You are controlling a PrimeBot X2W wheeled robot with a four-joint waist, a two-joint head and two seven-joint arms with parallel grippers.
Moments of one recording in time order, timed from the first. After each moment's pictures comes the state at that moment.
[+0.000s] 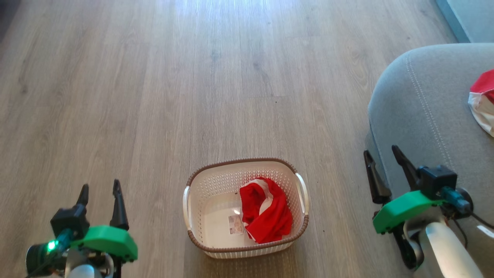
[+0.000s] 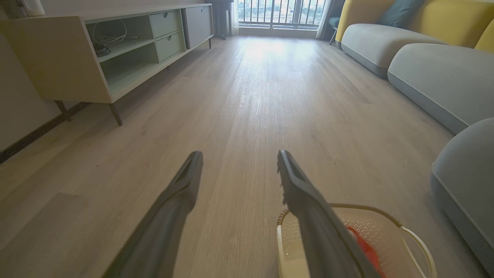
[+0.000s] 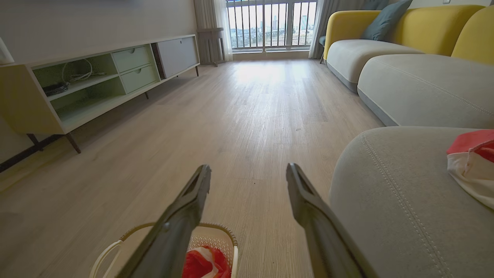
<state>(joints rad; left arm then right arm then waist) -0.05 0.06 0.06 0.32 -0.15 0.05 -0.25 -0.20 -0.15 0.09 0.44 0.23 0.13 -0.25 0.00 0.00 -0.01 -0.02</state>
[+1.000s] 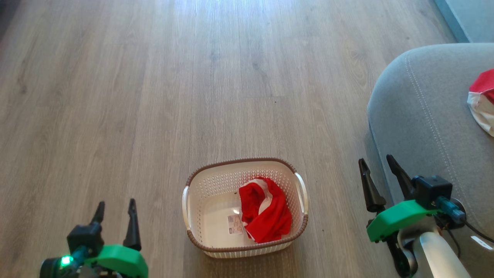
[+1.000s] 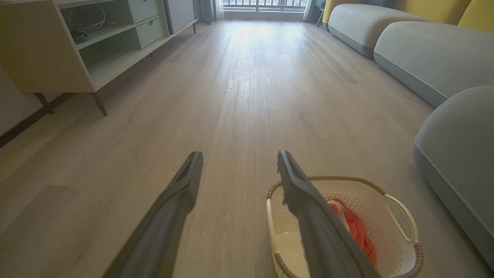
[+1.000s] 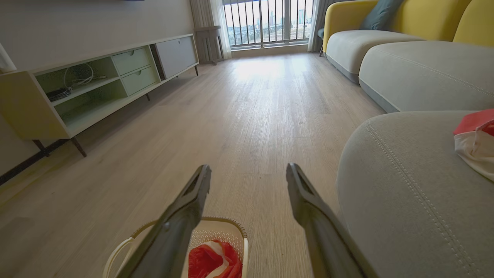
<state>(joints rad) 0.03 0.05 0.04 0.29 -0.11 0.01 -0.25 -0.15 -0.10 0.07 0.42 0.22 0.13 -0.25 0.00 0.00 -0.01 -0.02</state>
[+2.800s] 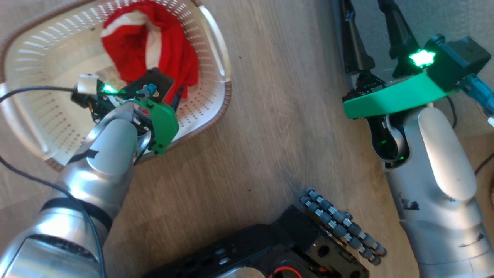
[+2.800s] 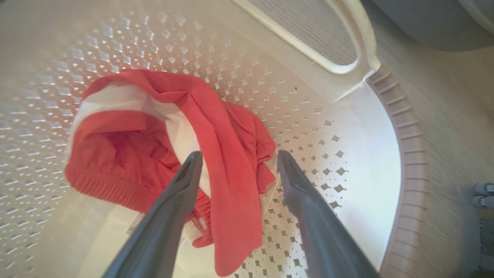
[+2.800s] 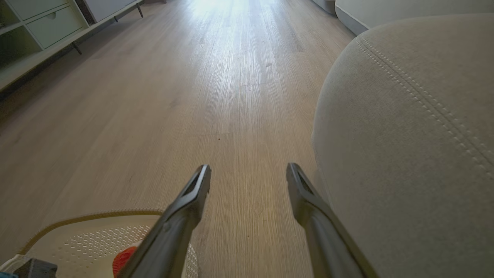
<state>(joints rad) -0.94 0.11 -0.57 1.12 -0.04 -0.13 -0.23 -0.62 -0.06 0.20 0.21 0.35 0.13 -0.25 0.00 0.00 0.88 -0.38</state>
